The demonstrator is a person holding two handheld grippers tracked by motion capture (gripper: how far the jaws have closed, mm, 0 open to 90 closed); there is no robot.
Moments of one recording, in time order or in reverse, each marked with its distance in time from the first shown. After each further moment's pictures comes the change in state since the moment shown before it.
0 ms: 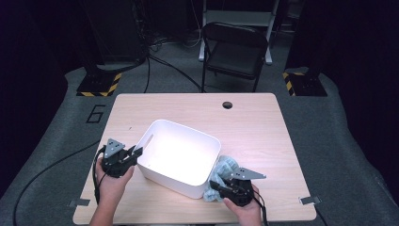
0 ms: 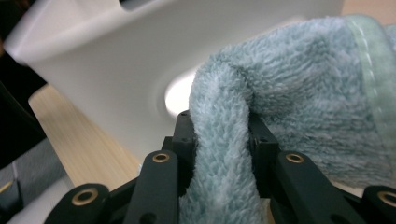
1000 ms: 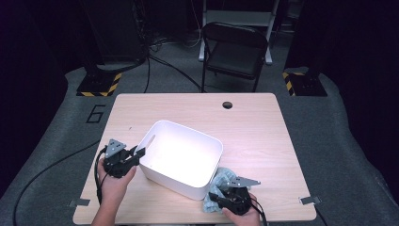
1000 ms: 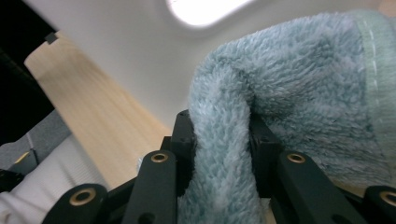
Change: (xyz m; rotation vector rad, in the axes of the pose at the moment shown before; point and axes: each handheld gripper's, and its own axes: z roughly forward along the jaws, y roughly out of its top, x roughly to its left) left arm -0.003 -0.001 0.002 -0.005 -0.022 -0.028; right arm 0.006 -0.032 0.010 0.150 0.020 0.045
